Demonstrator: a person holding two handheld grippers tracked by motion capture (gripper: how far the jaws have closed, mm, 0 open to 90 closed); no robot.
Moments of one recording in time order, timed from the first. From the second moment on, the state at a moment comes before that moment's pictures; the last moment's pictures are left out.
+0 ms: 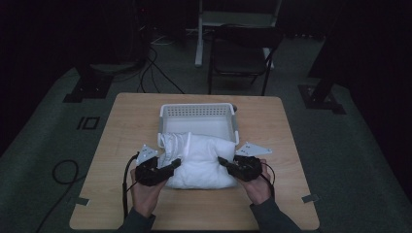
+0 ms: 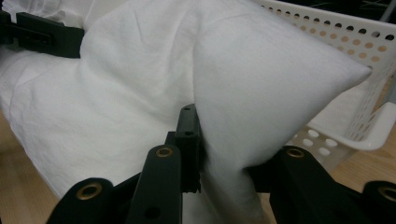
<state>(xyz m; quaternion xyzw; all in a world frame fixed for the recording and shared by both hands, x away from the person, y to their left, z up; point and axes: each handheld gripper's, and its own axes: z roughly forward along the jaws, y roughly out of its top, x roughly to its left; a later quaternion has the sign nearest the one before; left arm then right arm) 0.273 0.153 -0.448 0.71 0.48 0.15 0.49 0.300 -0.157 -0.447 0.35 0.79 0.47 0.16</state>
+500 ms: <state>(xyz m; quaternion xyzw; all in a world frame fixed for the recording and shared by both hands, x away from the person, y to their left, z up) 0.288 0.151 -0.435 0.71 0.47 0.15 0.50 0.312 -0.159 -0.432 0.36 0.78 0.49 0.16</state>
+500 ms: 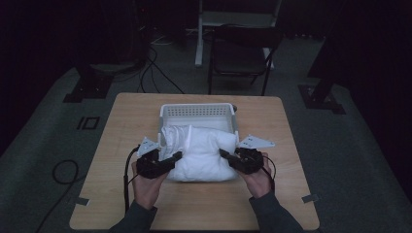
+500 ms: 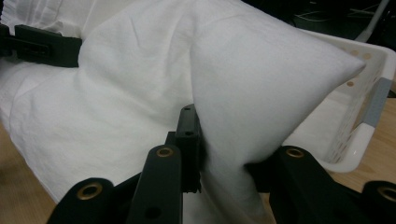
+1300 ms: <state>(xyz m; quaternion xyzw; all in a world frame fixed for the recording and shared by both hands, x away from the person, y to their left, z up) 0.314 0.157 -0.413 0.70 0.48 0.15 0.51 0.335 -0.154 -0.410 0.36 0.77 0.50 0.18</state>
